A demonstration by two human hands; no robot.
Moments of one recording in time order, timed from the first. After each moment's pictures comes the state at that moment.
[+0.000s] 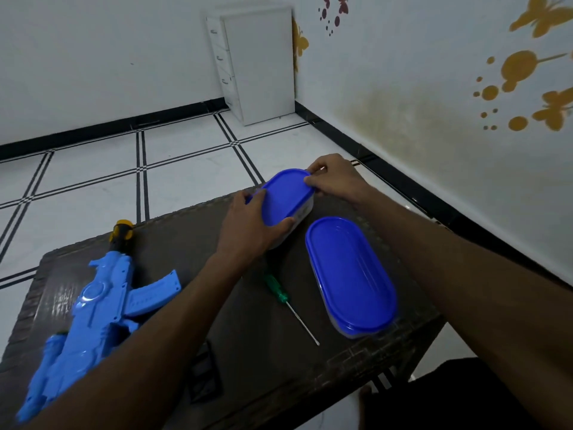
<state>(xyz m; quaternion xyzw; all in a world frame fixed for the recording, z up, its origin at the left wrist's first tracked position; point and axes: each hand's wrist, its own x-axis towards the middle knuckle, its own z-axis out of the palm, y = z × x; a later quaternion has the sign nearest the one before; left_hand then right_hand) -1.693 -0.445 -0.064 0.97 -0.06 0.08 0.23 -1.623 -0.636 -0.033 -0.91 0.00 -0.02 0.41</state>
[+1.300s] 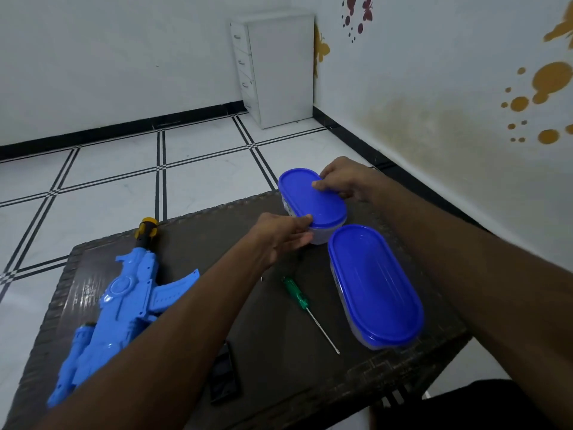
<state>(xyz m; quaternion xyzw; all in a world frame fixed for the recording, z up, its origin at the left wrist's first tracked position) -1.693 -0.462 -0.037 0.64 0.20 -0.20 0.71 -1.606 -0.610 -0.013 -0.88 0.06 0.11 0.45</state>
